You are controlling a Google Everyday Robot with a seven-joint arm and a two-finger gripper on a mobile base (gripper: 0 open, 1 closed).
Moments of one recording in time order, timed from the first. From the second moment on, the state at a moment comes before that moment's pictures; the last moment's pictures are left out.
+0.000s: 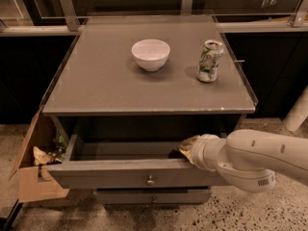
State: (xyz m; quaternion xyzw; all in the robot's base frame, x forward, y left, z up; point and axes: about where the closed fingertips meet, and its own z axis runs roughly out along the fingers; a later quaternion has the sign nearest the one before) arm 0.517 -0.104 0.642 -0.43 0.82 0.03 0.37
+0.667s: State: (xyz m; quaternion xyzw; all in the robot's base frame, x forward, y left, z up) arm 0.496 -0.108 0.640 -0.44 0.82 0.04 0.37
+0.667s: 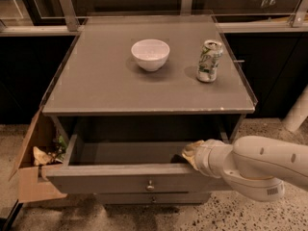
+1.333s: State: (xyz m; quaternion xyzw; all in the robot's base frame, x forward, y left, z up) arm 0.478 -0.111 0.645 -0.43 0.82 0.05 0.37
